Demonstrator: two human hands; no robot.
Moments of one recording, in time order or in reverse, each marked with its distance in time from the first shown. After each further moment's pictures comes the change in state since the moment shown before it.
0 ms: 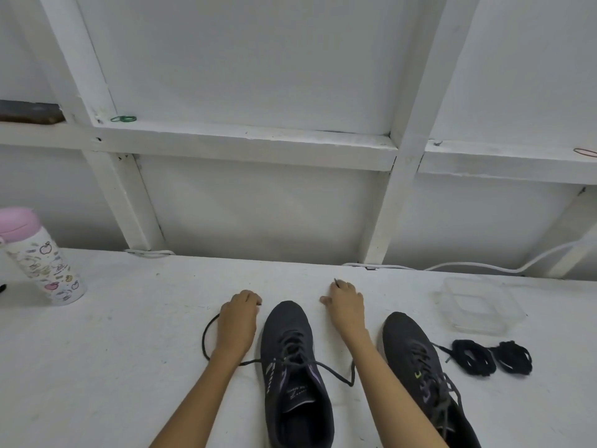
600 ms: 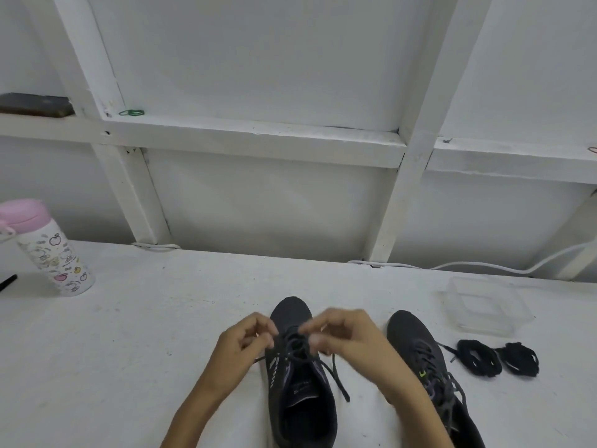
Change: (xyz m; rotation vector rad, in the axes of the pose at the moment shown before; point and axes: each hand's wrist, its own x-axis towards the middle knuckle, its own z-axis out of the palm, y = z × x) left_hand -0.089 0.051 -0.103 -0.991 -0.189 -0.116; right_hand -0.142 -0.026 -0.118 1.099 -0.373 -0.302
